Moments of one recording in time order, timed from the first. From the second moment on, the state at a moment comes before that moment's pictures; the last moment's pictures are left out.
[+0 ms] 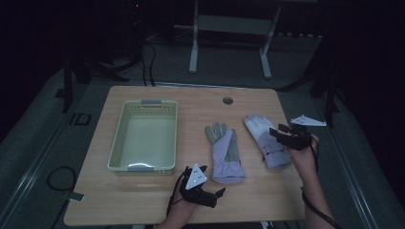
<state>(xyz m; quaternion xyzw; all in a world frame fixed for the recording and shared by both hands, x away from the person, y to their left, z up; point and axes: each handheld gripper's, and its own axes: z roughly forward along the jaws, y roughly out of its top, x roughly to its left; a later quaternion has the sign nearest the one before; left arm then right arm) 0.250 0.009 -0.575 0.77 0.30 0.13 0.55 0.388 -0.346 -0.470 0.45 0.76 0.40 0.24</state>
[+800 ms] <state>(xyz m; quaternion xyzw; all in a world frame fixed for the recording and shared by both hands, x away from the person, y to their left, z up) 0.250 0.009 -0.575 0.77 0.30 0.13 0.55 0.425 -0.360 -0.539 0.48 0.79 0.34 0.16</state>
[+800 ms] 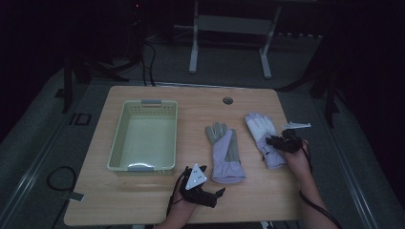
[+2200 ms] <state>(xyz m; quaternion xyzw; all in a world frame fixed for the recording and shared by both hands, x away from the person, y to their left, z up) 0.251 0.010 -0.575 0.77 0.30 0.13 0.56 0.361 -0.359 -0.529 0.59 0.72 0.31 0.19</state>
